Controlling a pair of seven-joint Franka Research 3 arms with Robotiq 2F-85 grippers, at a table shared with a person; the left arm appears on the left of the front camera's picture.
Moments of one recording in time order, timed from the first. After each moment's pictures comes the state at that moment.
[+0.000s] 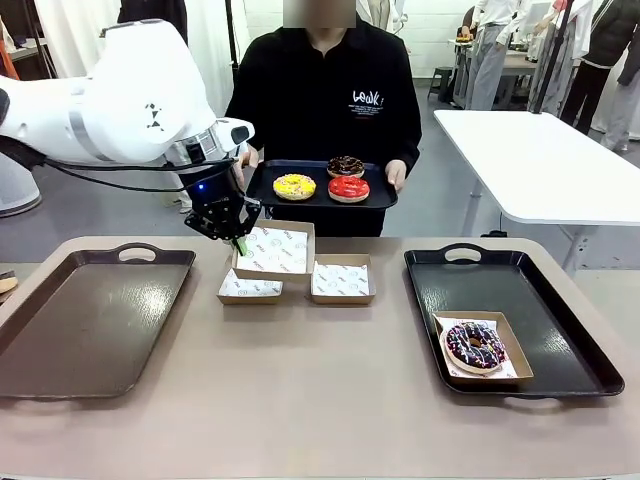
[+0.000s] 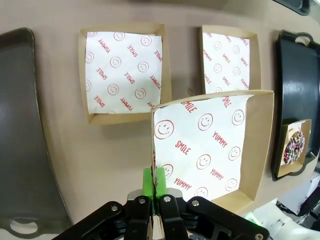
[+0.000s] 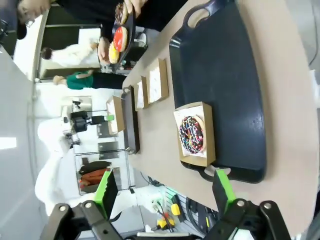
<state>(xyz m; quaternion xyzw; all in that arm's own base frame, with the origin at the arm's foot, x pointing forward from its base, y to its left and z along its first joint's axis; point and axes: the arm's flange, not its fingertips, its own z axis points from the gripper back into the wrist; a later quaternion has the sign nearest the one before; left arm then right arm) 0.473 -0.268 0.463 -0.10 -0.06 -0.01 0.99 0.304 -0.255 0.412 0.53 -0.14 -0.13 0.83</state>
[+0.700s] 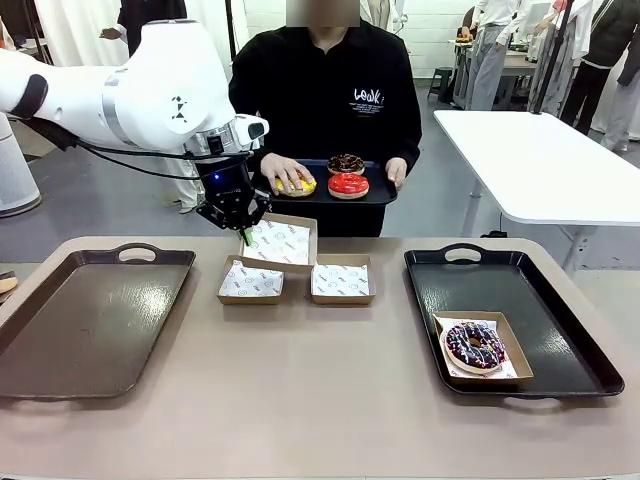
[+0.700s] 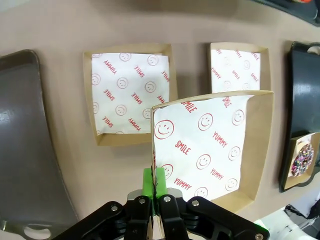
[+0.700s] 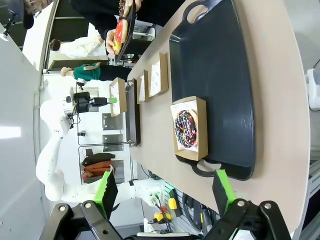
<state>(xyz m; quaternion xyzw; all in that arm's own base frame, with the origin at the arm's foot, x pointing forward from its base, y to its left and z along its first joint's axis) 0.506 -0.281 0.463 -0.06 -0.06 -0.02 1.00 0.298 -0.273 0.395 0.54 -0.14 -0.11 0.82</state>
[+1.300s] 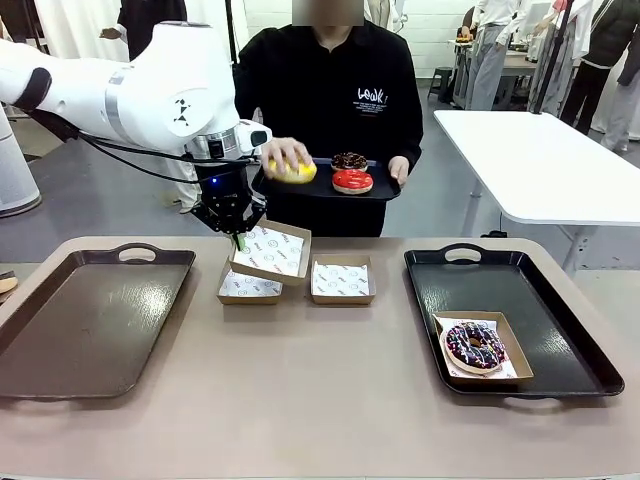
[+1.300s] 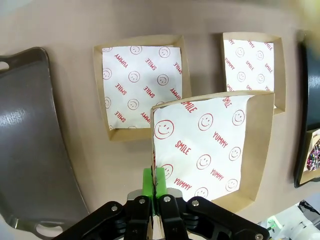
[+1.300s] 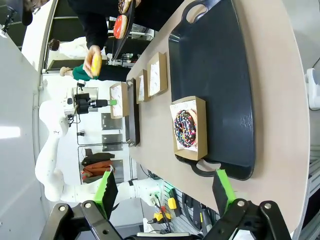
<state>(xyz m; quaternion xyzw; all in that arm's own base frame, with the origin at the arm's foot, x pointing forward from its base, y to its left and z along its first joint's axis) 0.502 -0.281 0.460 -0.03 -0.05 -0.04 1.00 0.299 -0.273 0.396 0.54 -0.14 -0.11 0.82</state>
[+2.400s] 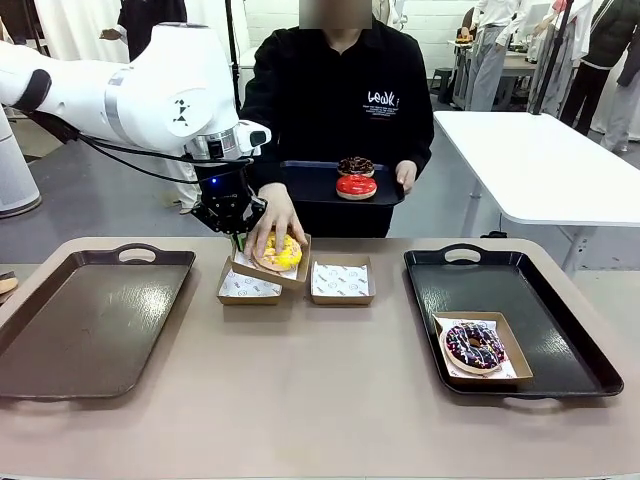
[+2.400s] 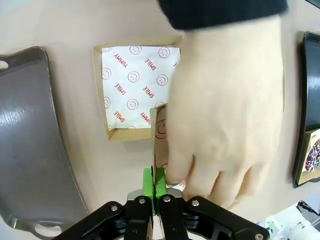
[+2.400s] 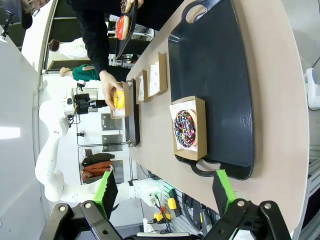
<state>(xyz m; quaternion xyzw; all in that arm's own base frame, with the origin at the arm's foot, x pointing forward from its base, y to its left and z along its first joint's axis) 0.503 -0.280 0.460 -0.04 -0.05 -0.04 1.00 0.298 -0.274 0.396 0.54 -0.14 -0.12 0.82</state>
